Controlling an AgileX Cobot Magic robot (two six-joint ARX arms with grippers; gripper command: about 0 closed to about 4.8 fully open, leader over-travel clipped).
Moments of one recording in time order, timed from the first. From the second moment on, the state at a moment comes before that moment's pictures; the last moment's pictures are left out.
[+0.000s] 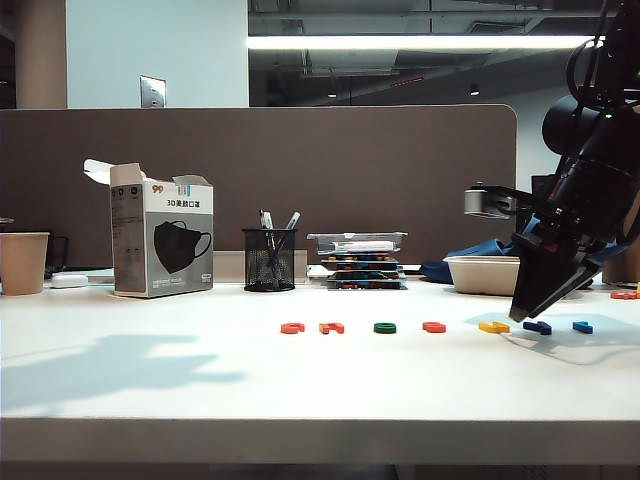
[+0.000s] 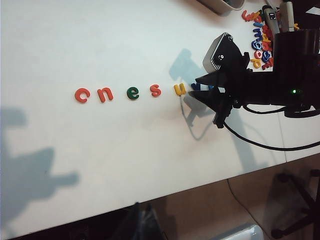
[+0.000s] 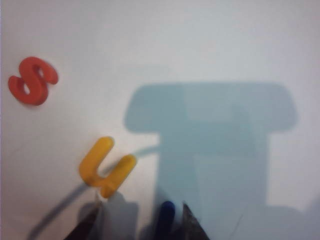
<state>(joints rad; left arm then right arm) -0.71 1.35 1.68 -1.10 0.04 -0.66 0.10 1.88 1.26 -0.56 -0.37 -0.65</state>
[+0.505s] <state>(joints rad) -0.71 1.35 1.68 -1.10 0.04 -0.66 0.10 1.91 1.27 -0.54 -0.38 -0.66</state>
